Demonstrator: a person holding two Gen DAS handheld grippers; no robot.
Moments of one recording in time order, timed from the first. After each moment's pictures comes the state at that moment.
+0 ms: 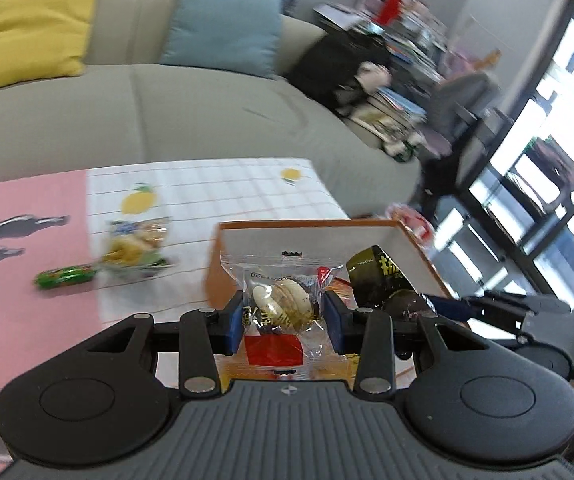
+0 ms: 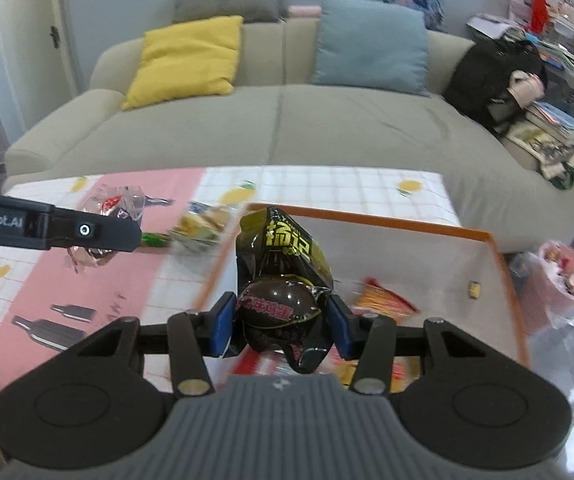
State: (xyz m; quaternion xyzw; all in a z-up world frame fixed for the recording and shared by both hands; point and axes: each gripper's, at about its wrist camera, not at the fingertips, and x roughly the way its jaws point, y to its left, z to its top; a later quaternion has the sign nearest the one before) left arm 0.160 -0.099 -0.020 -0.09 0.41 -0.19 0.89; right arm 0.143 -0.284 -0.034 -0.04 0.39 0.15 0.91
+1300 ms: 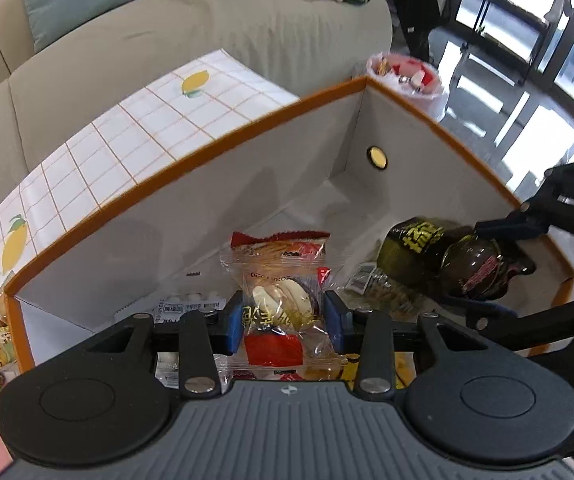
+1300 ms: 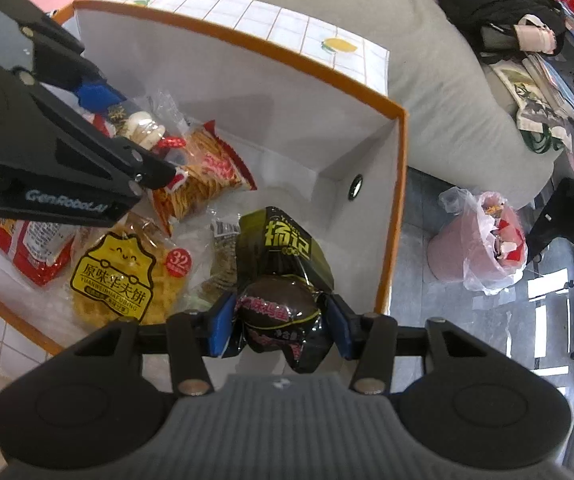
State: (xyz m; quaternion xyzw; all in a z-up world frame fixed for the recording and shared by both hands) left arm 0.245 -0.270 -0.124 0.14 0.51 -0.23 0.81; right arm 0.221 -0.372 -0.133 -0.23 0.55 0.11 0.80
